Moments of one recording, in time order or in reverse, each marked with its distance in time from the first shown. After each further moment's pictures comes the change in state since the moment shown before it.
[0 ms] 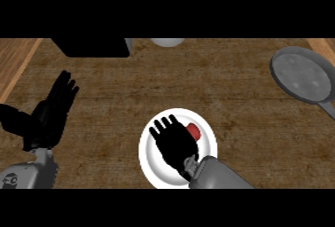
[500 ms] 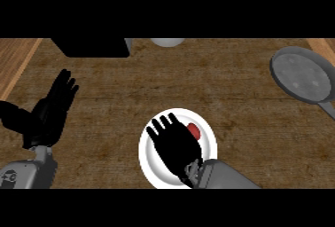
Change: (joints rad) left arm -0.015 0.029 -0.018 0.019 0.029 0.020 -0.004; right arm -0.030 -0.042 0.019 -0.164 -0.114 0.084 0.115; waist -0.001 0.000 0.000
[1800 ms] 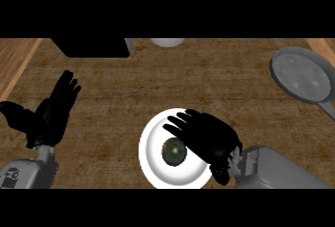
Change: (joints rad) left arm -0.004 0.060 -0.073 0.040 0.067 0.060 -0.049; right arm -0.081 -0.316 -0.014 -0.161 -0.433 -0.068 -0.046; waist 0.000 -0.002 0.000
